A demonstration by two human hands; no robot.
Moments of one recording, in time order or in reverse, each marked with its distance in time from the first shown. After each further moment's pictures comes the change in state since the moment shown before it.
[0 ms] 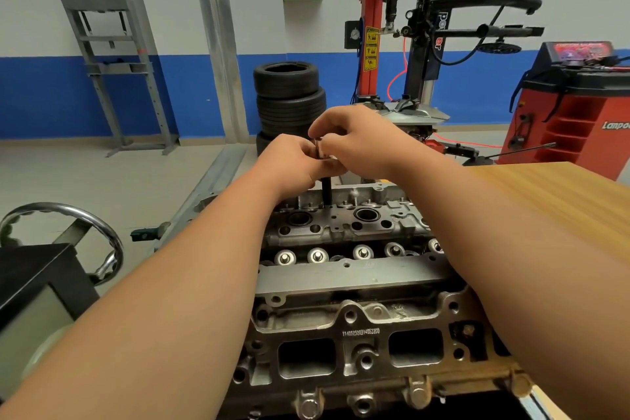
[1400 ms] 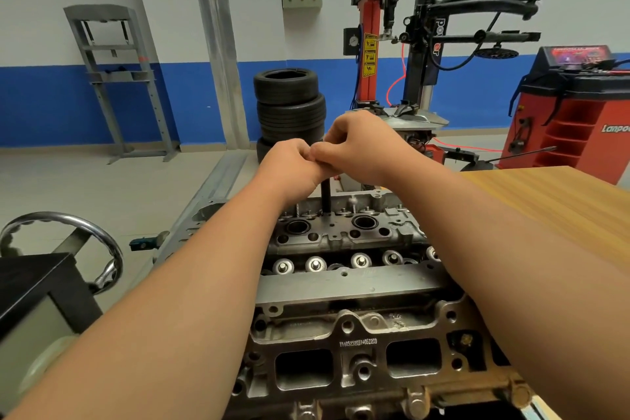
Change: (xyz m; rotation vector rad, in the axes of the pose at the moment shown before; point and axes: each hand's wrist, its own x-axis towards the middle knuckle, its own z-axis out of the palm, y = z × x) left_hand 0.002 0.000 0.004 -0.067 0.104 0.014; right_hand 0.004 0.004 0.002 -0.123 0.112 0.073
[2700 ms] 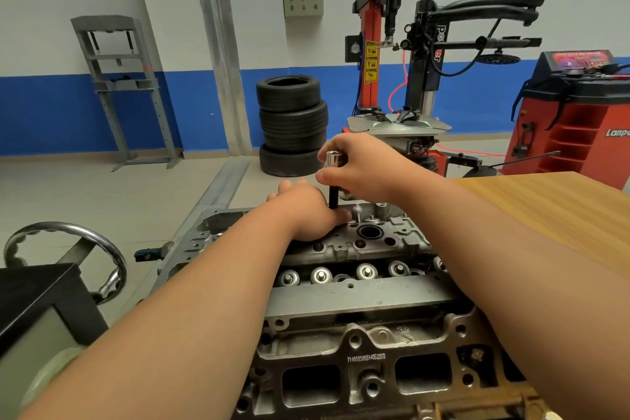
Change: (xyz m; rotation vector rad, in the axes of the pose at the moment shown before) left_hand -0.004 -0.006 0.015 0.744 -0.348 -0.197; right_hand 0.000 0.010 0.006 0.123 -0.132 0.004
